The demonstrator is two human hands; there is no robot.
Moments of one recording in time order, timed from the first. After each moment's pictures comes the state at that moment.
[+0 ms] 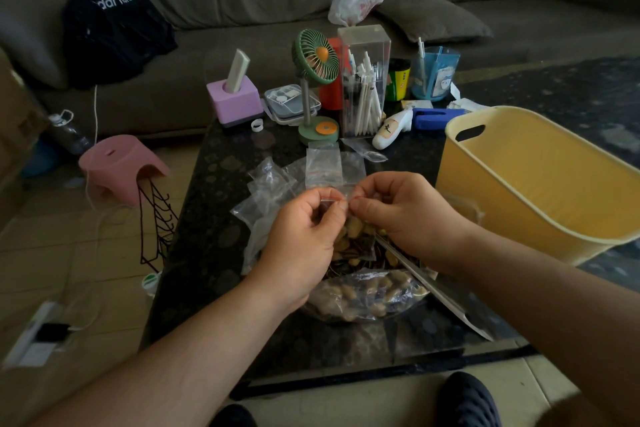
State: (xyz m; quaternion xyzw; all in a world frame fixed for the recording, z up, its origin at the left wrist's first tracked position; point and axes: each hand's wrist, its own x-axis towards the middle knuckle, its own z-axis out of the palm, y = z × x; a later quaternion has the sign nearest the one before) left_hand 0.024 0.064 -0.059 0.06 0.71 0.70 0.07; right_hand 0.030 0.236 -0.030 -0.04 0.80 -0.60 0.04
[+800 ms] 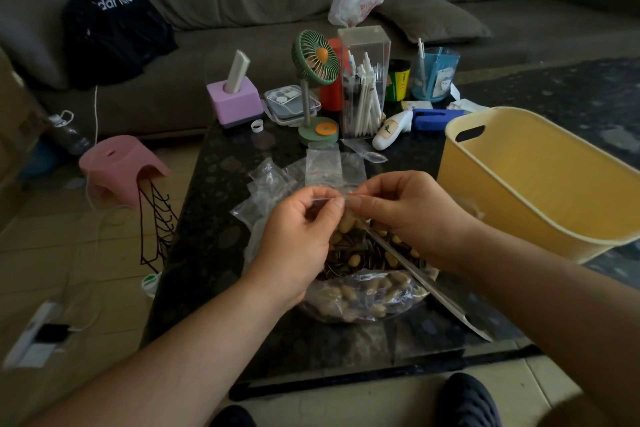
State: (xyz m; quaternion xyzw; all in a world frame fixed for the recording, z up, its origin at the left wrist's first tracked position) left_hand 0.023 0.060 -0.055 0.05 0.71 0.70 0.05; right_hand 0.031 0.238 -0.024 0.00 0.77 -0.64 0.05
